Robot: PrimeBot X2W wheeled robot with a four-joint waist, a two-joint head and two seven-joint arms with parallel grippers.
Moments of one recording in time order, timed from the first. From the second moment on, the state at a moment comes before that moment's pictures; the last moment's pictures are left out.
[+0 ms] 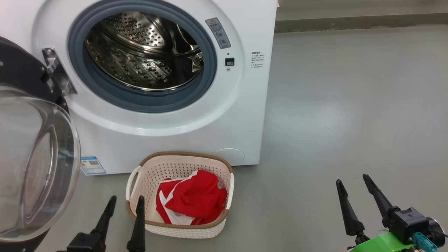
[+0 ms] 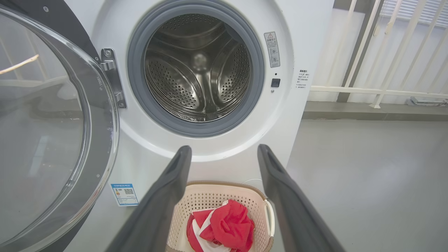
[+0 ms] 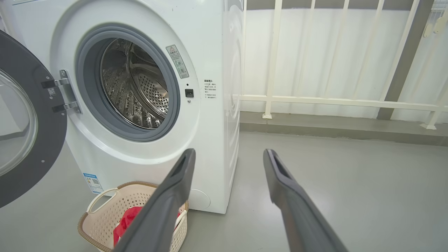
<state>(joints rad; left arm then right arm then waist) -0.02 0.13 -0.13 0.20 -0.28 0.03 -0.25 0.06 -0.04 -0.03 0.16 0.17 0.13 -0.26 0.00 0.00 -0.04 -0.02</state>
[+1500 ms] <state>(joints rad) -0.02 0.12 -0.13 0.01 -0.27 0.16 -0.20 0.03 -0.04 0.04 0.13 0.17 0.13 -0.26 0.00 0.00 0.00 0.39</state>
